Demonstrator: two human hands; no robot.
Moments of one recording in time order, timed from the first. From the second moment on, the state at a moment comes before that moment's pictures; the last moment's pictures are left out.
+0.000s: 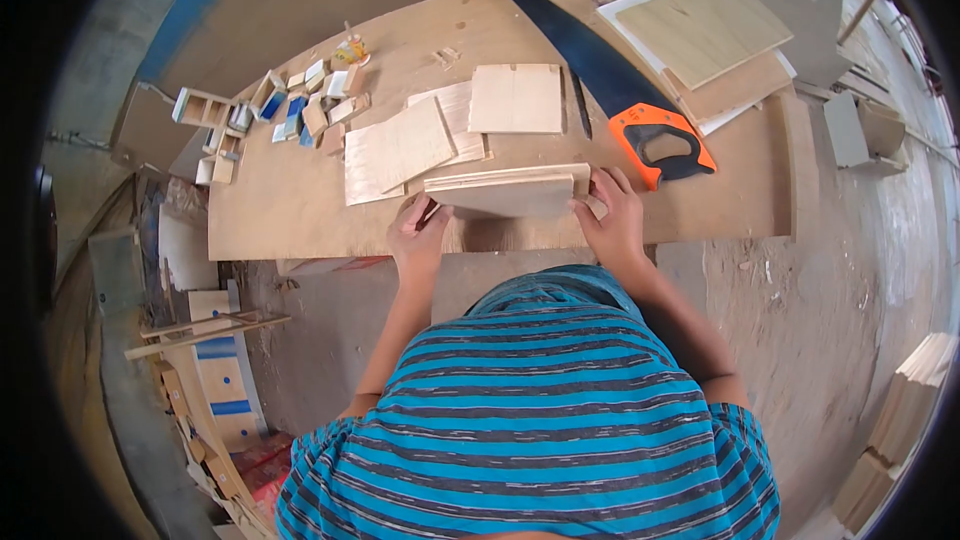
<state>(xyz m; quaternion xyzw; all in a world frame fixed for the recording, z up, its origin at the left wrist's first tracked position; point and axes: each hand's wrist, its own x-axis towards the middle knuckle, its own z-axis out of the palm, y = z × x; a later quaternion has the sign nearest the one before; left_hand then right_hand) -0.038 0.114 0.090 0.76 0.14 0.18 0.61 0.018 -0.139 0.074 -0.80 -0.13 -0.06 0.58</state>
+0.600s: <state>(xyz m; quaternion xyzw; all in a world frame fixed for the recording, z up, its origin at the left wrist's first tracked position) -0.029 0.112 0.072 0.72 0.15 0.22 0.64 0.016 -0.144 0.059 -0.79 -0.18 -0.05 0.58</state>
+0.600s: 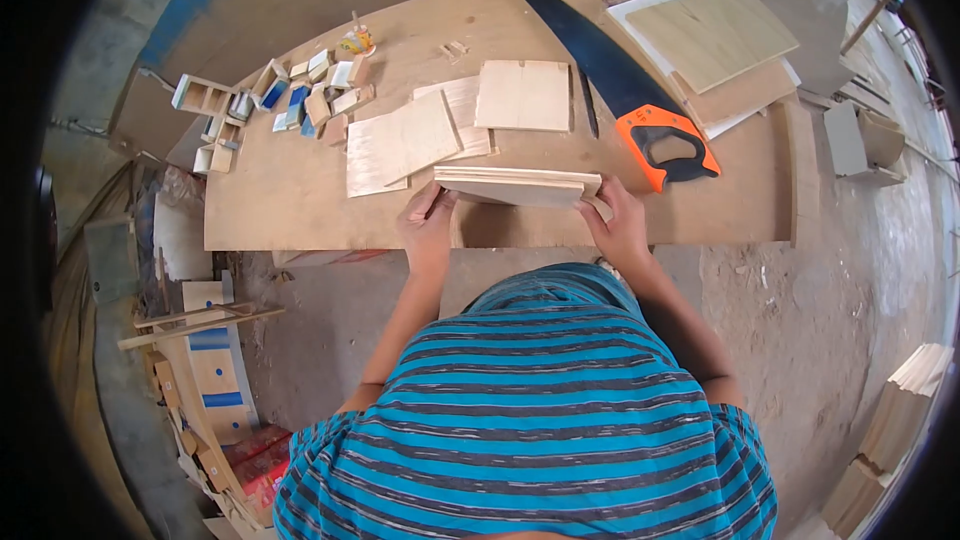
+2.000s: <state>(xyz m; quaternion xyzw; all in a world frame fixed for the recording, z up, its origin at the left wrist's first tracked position) -0.034 0.111 0.050 0.70 0.13 0.26 0.65 0.032 -0.097 0.161 -0.90 -0.43 0.04 0.11</state>
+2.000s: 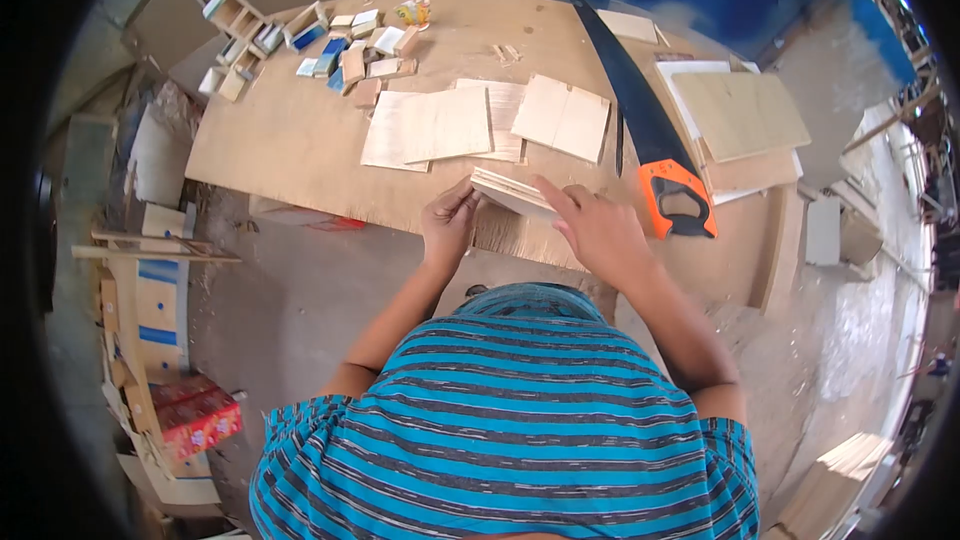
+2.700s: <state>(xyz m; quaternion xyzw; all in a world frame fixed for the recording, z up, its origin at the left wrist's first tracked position) -0.006 0.126 0.060 0.63 0.10 0.22 0.74 0.077 -0.103 0.139 -0.72 -0.15 0.24 0.64</state>
